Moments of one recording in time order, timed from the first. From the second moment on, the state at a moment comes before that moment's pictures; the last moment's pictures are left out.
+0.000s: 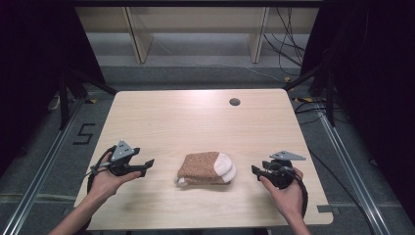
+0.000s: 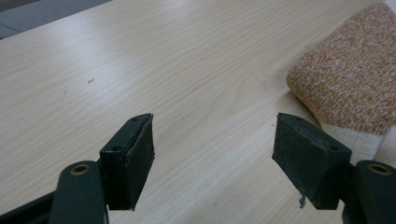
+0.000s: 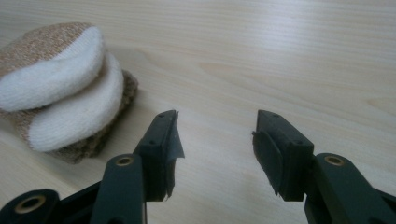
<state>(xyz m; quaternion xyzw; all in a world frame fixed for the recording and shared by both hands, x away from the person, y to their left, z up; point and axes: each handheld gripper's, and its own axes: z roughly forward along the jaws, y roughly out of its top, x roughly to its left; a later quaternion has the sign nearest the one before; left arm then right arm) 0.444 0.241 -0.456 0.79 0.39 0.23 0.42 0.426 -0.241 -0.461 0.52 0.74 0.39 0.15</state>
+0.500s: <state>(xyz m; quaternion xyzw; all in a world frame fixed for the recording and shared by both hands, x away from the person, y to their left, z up) 0.447 0.265 -0.483 0.77 0.41 0.24 0.42 0.418 -0.263 -0.481 0.53 0.74 0.38 0.17</state>
